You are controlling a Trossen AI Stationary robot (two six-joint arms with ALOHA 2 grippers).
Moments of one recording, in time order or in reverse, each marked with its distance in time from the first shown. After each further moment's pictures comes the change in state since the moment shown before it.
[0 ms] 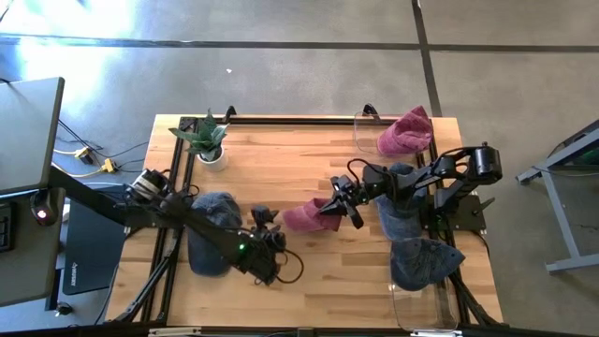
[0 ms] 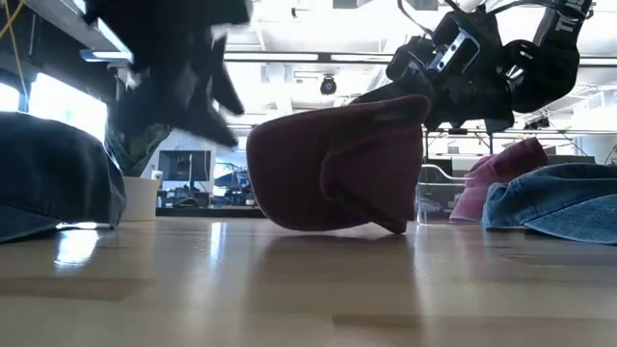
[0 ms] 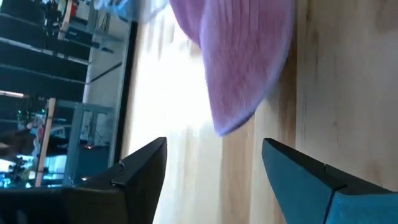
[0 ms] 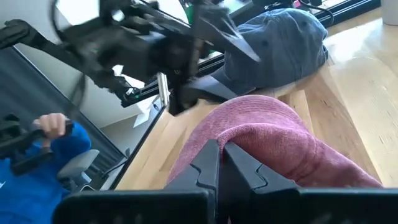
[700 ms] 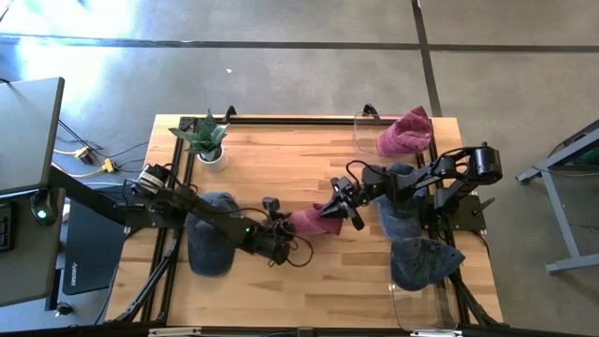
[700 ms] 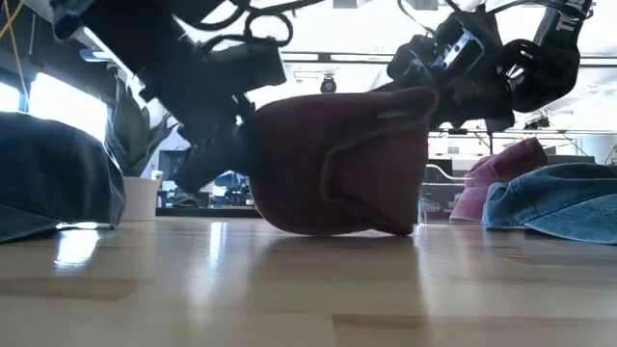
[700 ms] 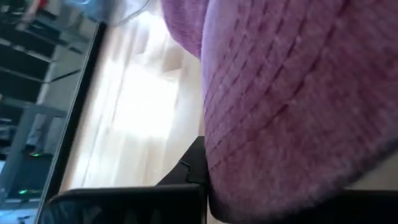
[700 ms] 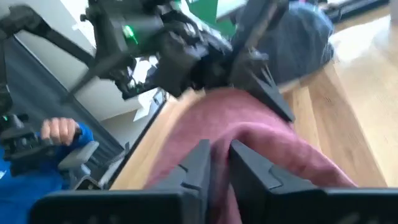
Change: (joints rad) left arm 0.130 0.000 -0.174 0.520 0.141 0.209; right arm 0.003 0.000 0.000 -0.025 -0.008 -0.035
